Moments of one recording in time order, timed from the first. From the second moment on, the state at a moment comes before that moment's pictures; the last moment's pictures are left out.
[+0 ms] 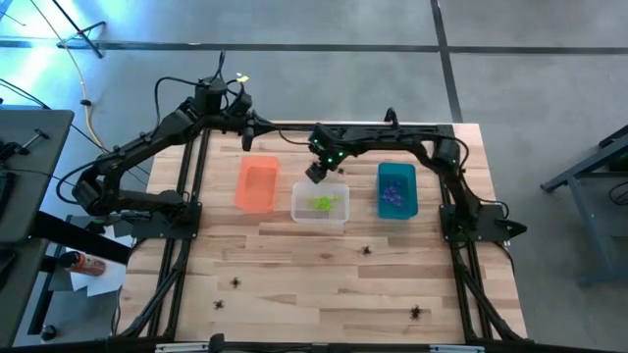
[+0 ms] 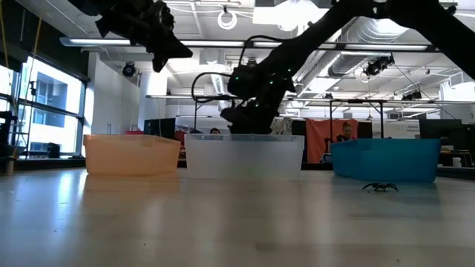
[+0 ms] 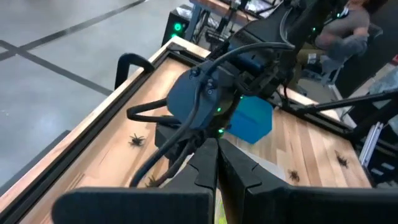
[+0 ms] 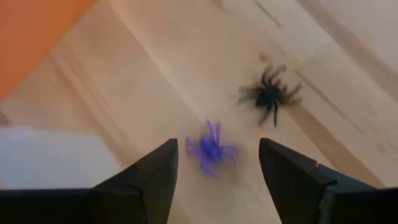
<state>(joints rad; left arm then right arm) 0.84 1.19 0.98 -0.24 0.67 -0.04 -0.42 2.16 1.57 -0.54 -0.19 0.34</state>
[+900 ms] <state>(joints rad) 0.84 1.19 0.98 -0.24 0.66 -0.03 -0.39 2.21 1.65 -0.65 -0.10 0.26</state>
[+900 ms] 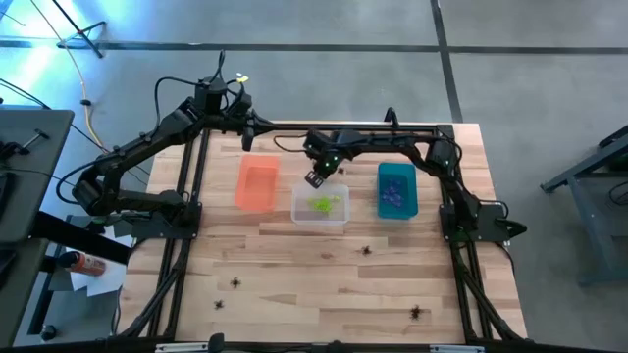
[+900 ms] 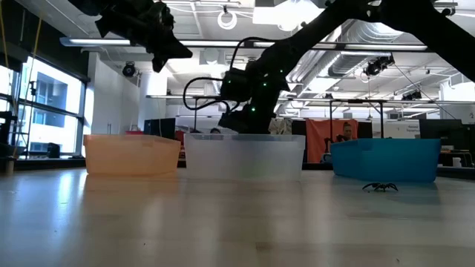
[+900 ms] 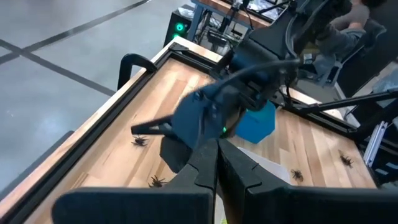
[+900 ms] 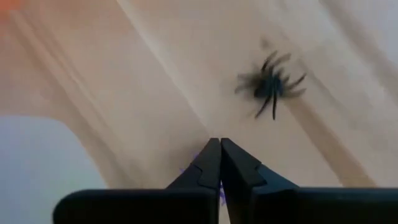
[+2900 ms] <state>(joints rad) 0.72 1.32 0.98 0.08 0.69 -0.05 -0.55 1.30 0.82 0.40 -0.37 0.28</state>
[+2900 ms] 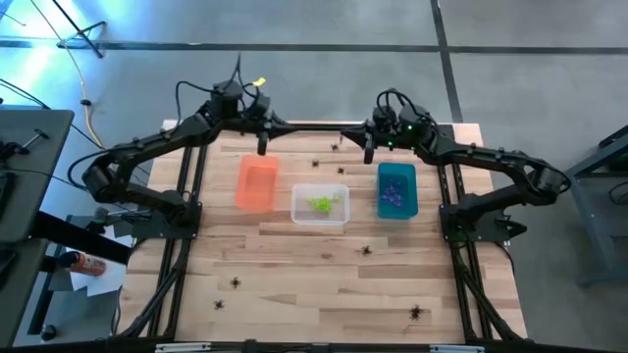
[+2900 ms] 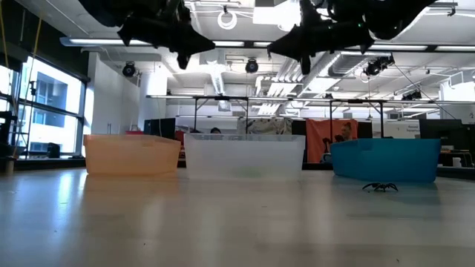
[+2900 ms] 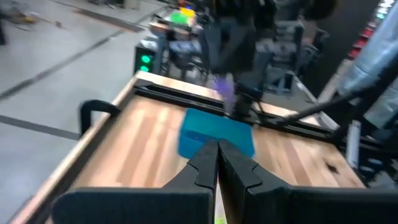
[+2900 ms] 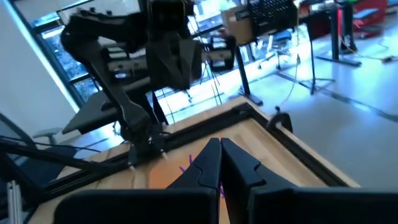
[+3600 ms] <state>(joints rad) 0.71 1.34 0.98 0.08 0.69 -0.08 -0.56 1.17 0.83 -0.35 -0.34 0.18</state>
